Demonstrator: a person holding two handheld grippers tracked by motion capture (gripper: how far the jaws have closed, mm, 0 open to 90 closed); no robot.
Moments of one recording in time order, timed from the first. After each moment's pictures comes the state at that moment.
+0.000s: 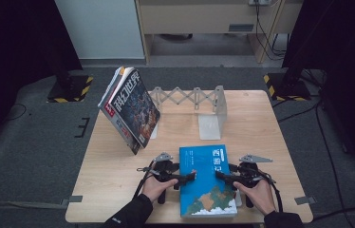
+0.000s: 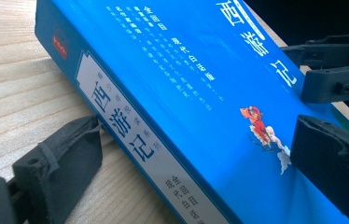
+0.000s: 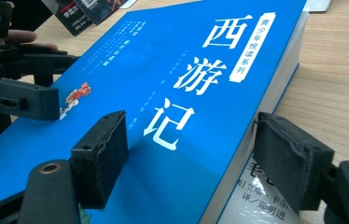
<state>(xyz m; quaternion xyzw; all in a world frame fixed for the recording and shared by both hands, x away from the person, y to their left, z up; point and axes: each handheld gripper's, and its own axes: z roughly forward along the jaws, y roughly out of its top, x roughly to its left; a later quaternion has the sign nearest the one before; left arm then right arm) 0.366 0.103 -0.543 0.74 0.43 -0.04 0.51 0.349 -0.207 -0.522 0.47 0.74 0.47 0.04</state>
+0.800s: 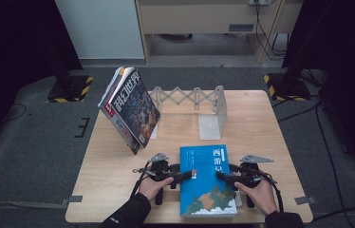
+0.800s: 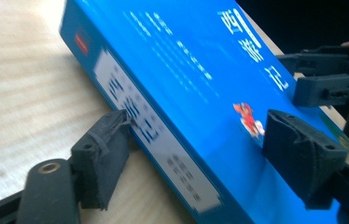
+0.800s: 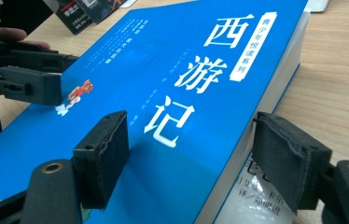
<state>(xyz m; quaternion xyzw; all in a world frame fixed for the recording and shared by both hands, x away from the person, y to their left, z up) 0.359 0.113 -0.537 0.73 0.45 -0.05 0.51 0.347 -0.210 -0.521 0.47 0.74 0.47 0.04</state>
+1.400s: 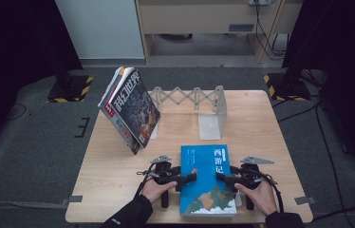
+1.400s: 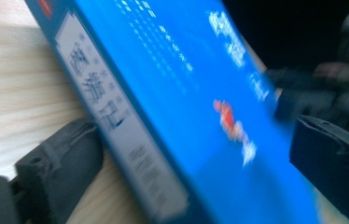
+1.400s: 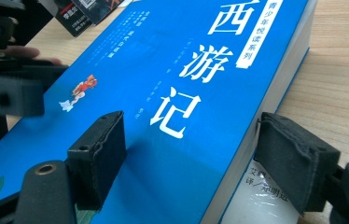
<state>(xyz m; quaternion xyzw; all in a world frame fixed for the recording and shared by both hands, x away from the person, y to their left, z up) 0.359 0.094 -0.549 0.65 0.50 -0.12 0.56 0.344 -0.210 -0.524 0.49 0.73 0.47 0.03</state>
